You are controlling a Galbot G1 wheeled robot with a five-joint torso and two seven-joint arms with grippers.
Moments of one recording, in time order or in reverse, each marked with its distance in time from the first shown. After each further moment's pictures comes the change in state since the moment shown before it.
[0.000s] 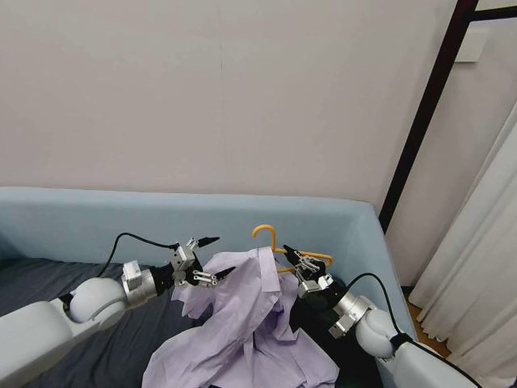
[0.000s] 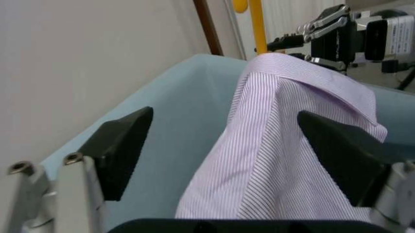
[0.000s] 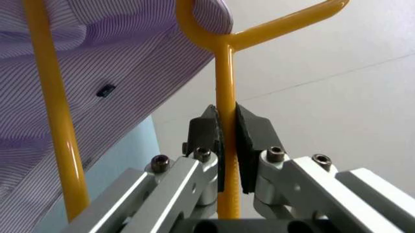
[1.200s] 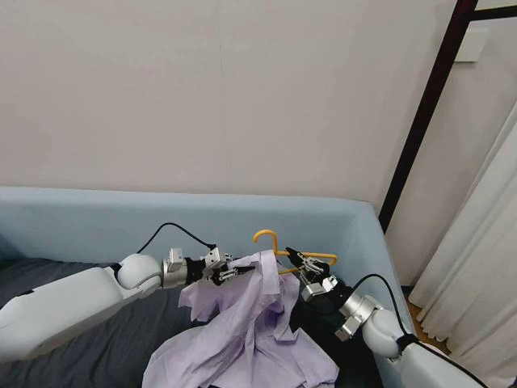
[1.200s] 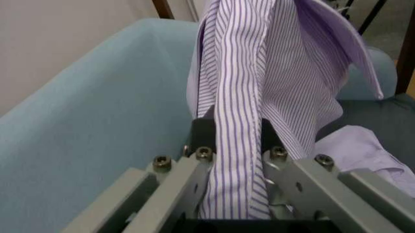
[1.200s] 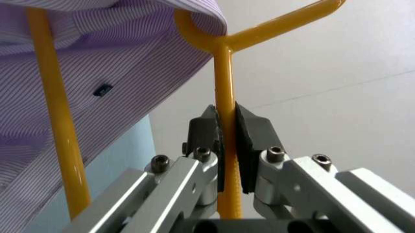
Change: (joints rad) left arm -0.246 -0.174 0.304 0.207 0.005 0.013 0.111; right arm -0.010 -0.007 0.028 0.001 -0.054 0.042 0.006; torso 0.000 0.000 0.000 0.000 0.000
